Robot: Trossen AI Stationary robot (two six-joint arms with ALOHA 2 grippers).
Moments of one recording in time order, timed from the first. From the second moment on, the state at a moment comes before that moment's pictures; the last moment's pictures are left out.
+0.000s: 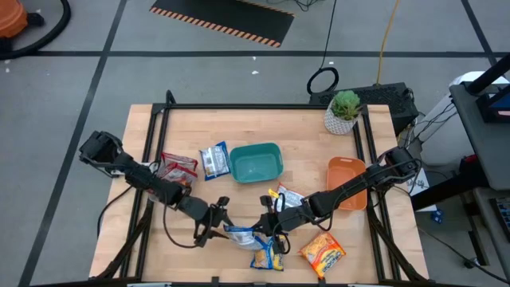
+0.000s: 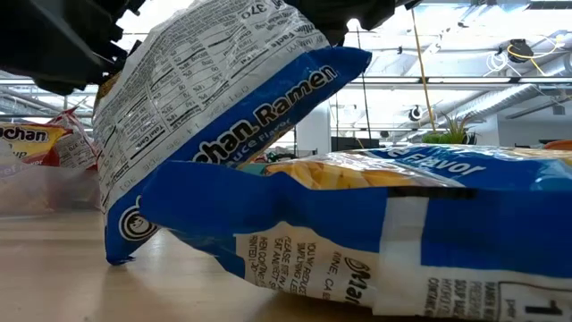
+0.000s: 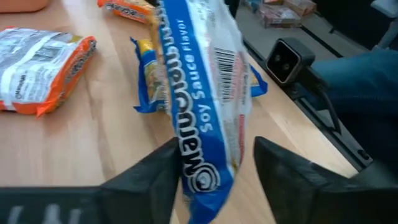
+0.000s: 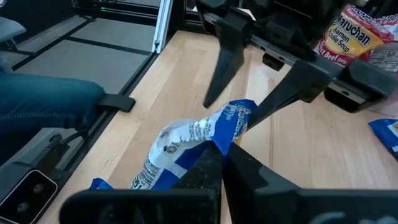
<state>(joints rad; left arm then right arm) -0.48 1.52 0.57 0.45 0.06 -0.10 0.43 1.79 1.07 0.27 0.16 0.08</state>
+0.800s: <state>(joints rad) -0.46 1.47 0.57 0.42 0.05 -0.14 0.44 1.72 1.07 0.21 0.27 0.35</state>
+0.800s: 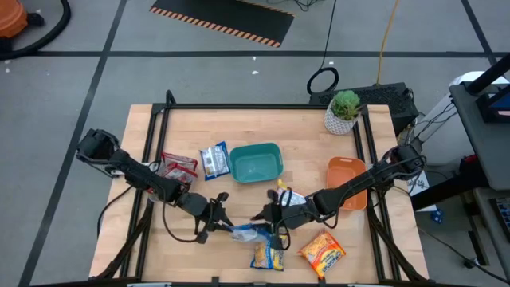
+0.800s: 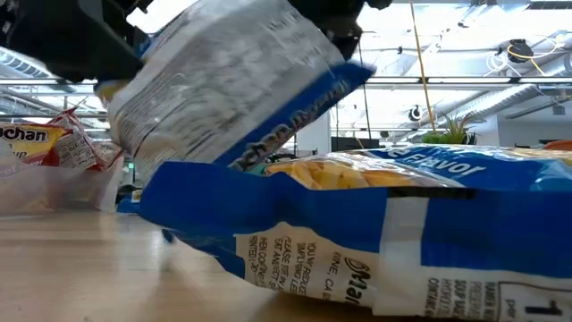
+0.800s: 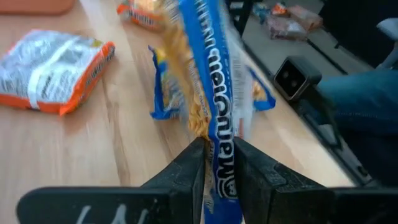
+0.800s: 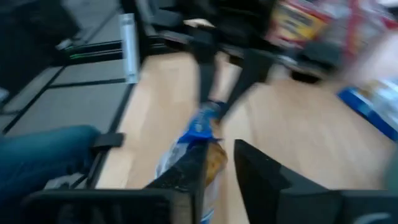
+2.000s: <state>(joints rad) -0.39 1.39 0.57 0.12 -0.09 -0.32 0.40 1.86 1.07 -0.08 0.18 0.70</state>
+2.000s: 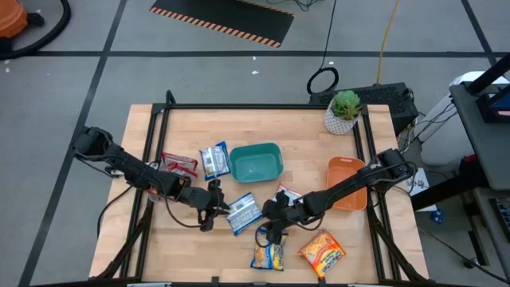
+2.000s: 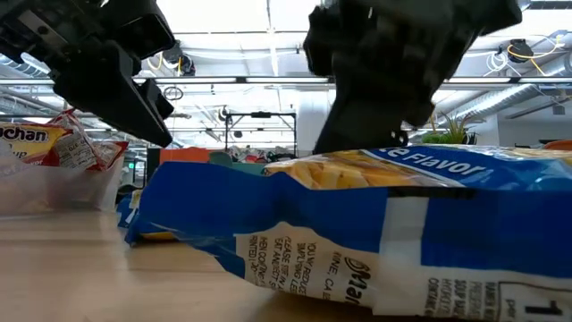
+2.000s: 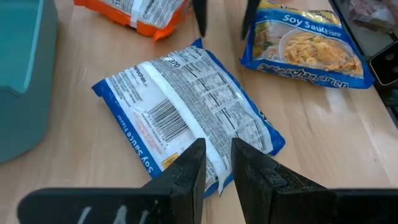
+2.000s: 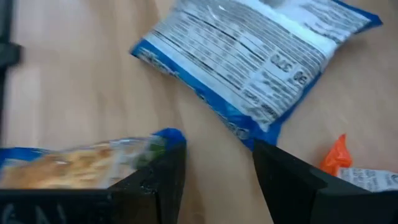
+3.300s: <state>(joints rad) -0.39 1.39 0.57 -0.06 -0.09 -0.38 0.38 1.93 1.07 0.17 0.39 0.22</state>
